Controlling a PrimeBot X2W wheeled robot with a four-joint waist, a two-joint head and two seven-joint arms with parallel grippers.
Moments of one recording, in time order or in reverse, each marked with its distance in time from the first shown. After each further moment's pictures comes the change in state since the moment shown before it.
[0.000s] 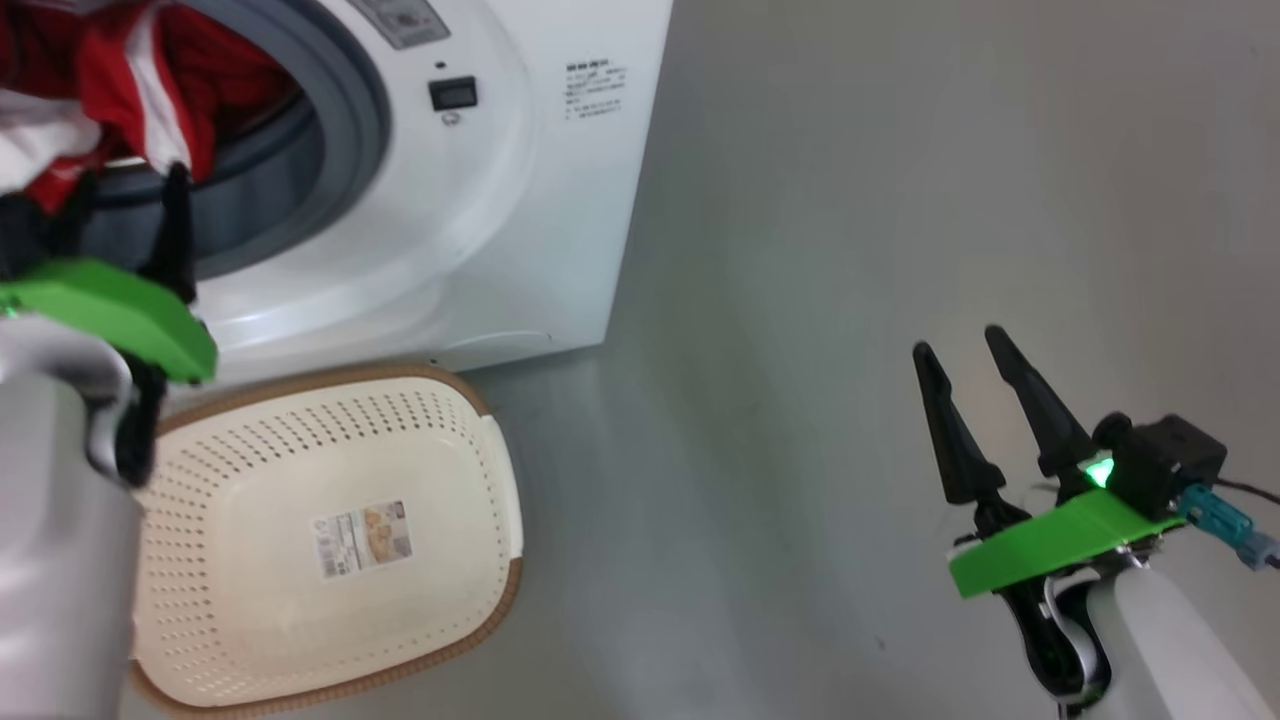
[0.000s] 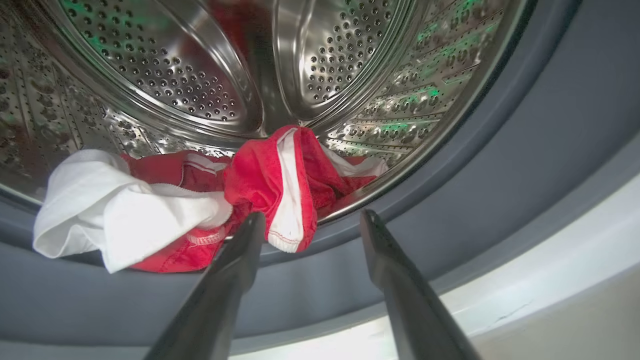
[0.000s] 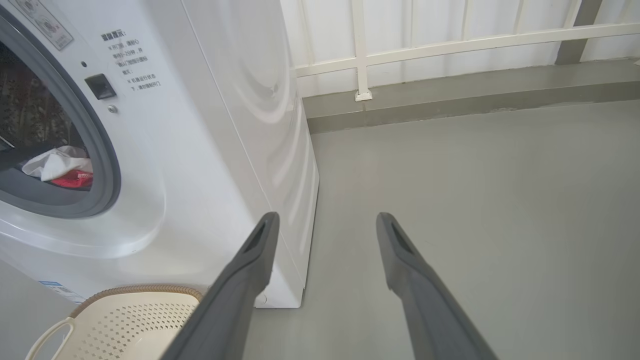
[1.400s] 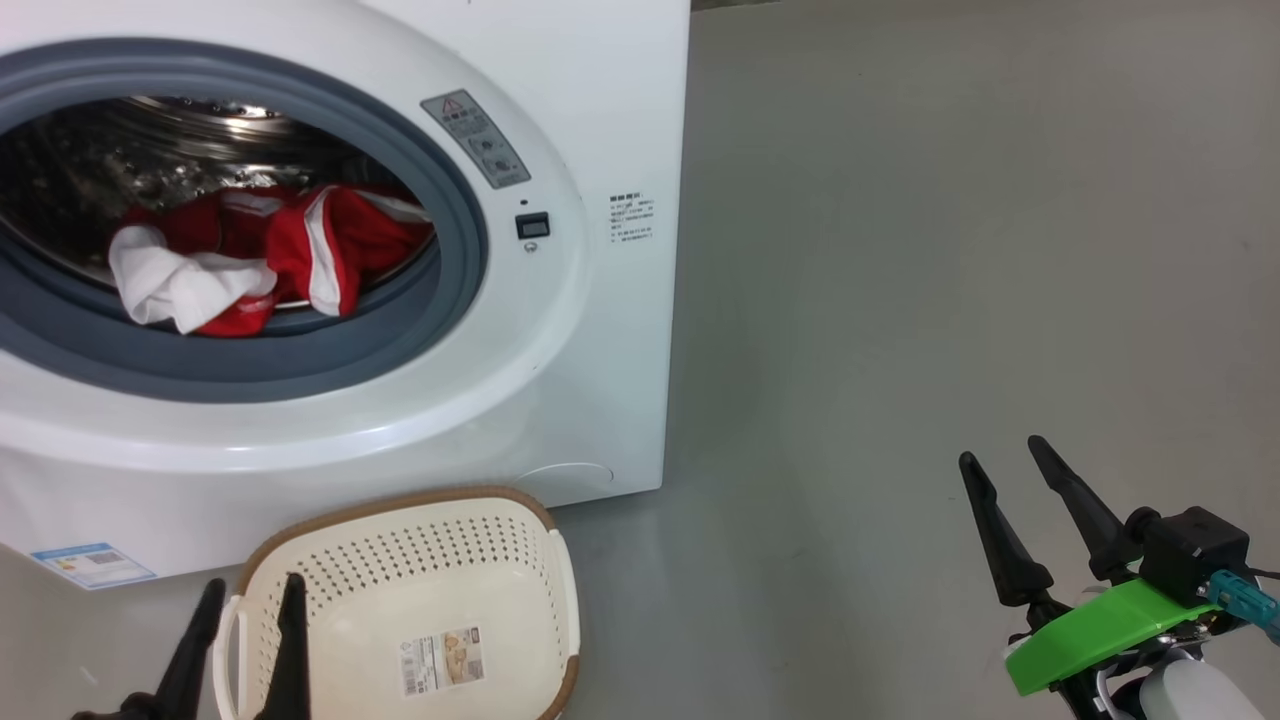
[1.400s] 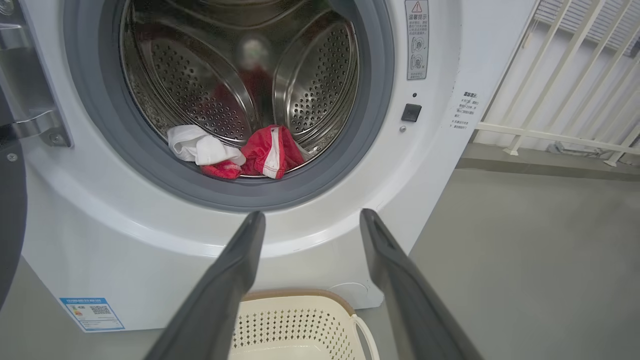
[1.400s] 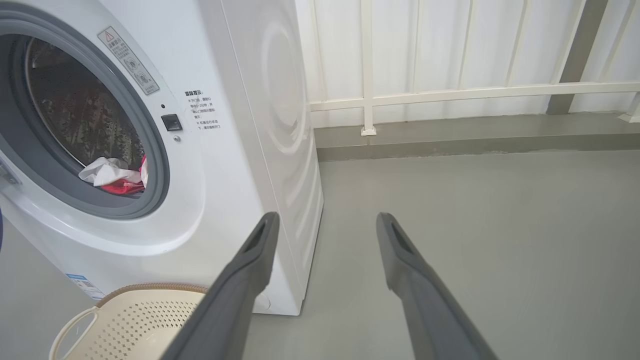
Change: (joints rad) left arm 0.934 -0.141 0.135 -0.732 0.016 0.000 -0.109; right arm 0.135 -0.090 0.002 0.032 0.011 0.000 0.000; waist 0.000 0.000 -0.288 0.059
